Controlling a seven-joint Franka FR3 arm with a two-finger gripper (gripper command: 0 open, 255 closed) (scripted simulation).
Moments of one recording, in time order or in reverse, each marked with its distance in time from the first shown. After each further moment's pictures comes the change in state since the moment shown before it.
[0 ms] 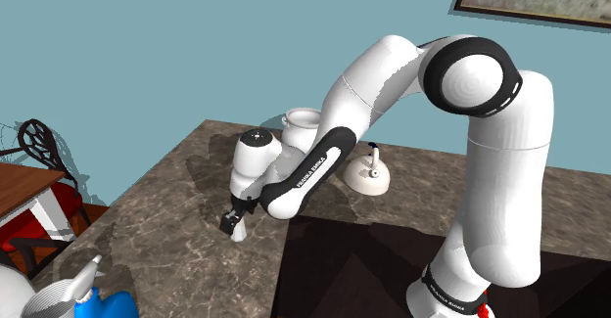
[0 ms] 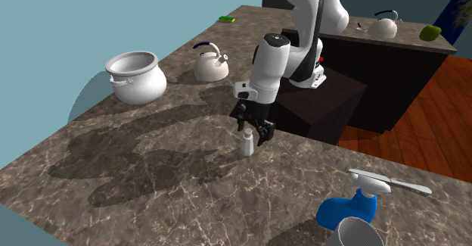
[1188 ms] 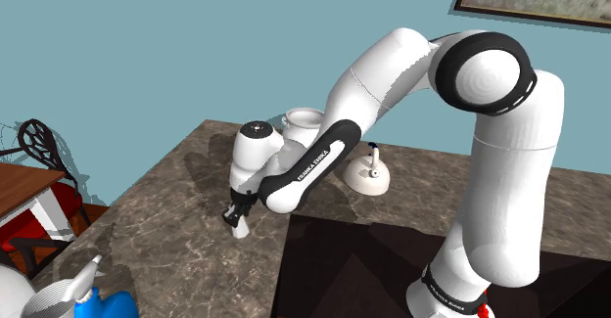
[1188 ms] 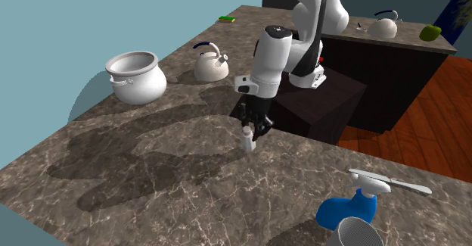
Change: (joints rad) arm -0.015 -0.047 0.023 -0.004 0.035 -0.042 -0.027
